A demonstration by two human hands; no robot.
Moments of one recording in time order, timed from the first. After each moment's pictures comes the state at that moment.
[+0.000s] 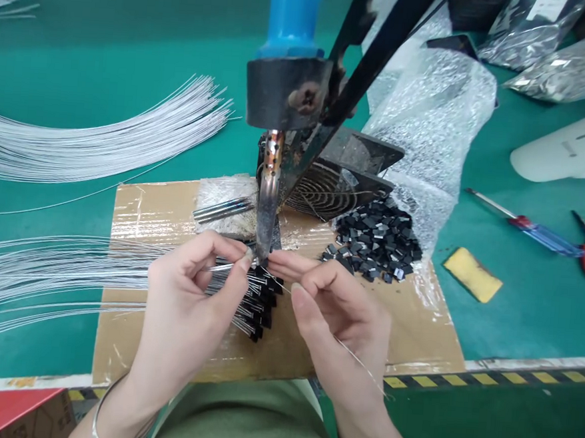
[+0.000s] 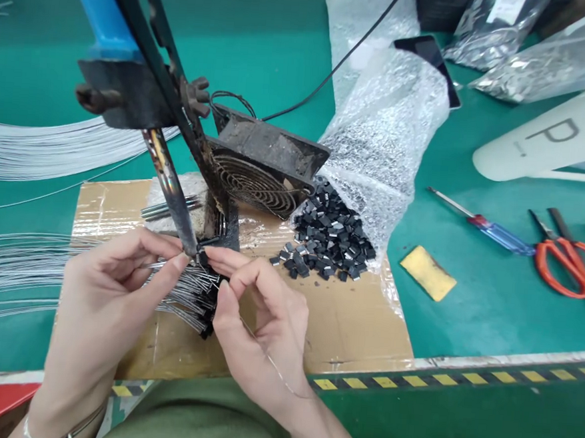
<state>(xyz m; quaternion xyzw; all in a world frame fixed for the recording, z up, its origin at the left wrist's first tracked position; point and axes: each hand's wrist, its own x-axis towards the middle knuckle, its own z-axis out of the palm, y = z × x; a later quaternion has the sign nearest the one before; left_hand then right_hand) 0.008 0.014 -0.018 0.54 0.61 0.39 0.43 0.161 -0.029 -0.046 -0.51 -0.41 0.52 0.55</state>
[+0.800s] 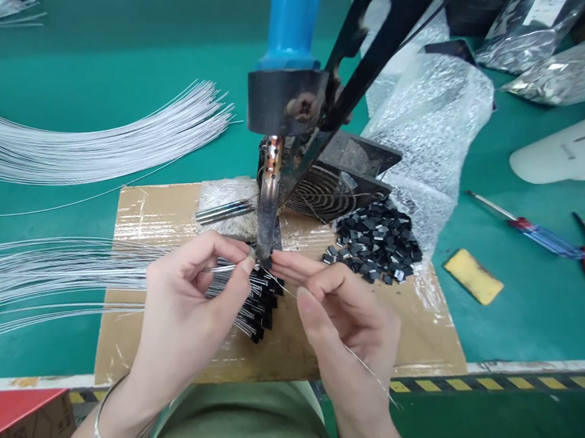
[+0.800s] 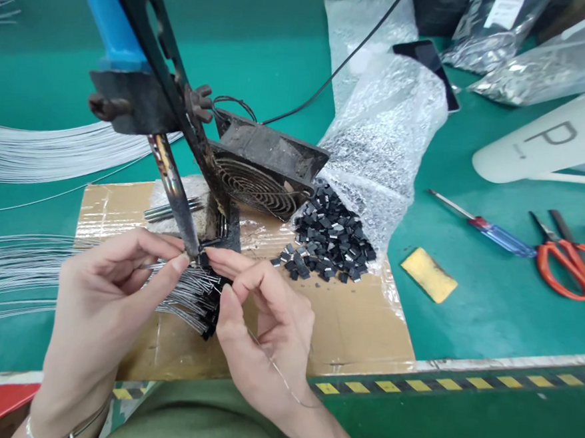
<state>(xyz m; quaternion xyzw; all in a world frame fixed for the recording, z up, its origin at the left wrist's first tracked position) 0.007 0.012 -0.014 0.54 0.60 0.41 0.43 0.159 -0.030 -0.043 -0.49 -0.41 0.50 0.58</state>
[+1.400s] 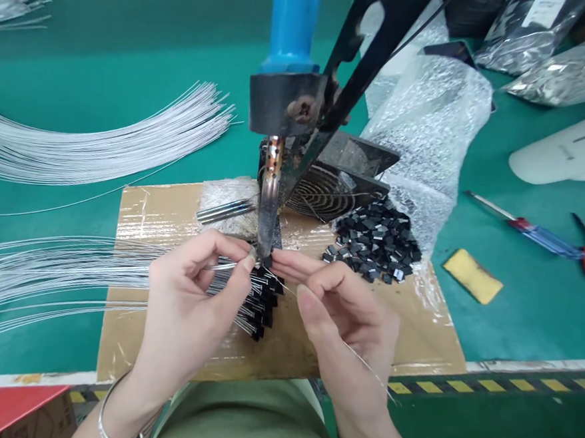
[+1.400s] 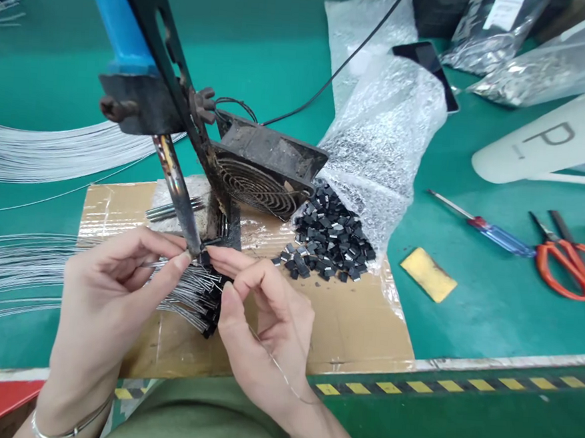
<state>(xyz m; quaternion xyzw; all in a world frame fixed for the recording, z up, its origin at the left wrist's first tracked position) 0.008 0.012 -0.016 0.54 0.59 0.41 0.44 0.159 -0.030 -0.042 -0.48 -0.40 0.51 0.59</state>
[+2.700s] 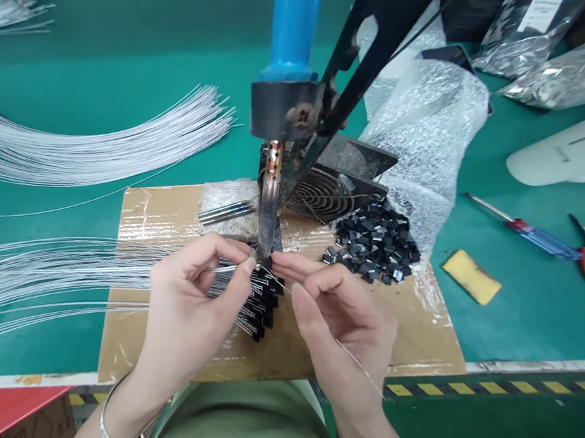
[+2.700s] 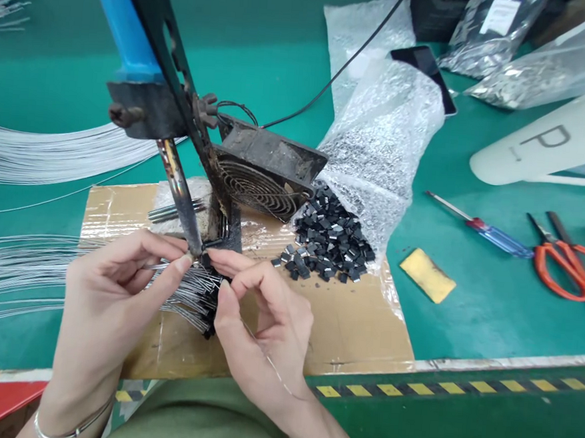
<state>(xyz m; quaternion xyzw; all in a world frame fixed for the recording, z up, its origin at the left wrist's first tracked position) 0.008 0.010 -0.012 0.54 0.61 0.40 0.43 0.157 -0.030 -0.043 -0.51 -0.41 0.49 0.58</state>
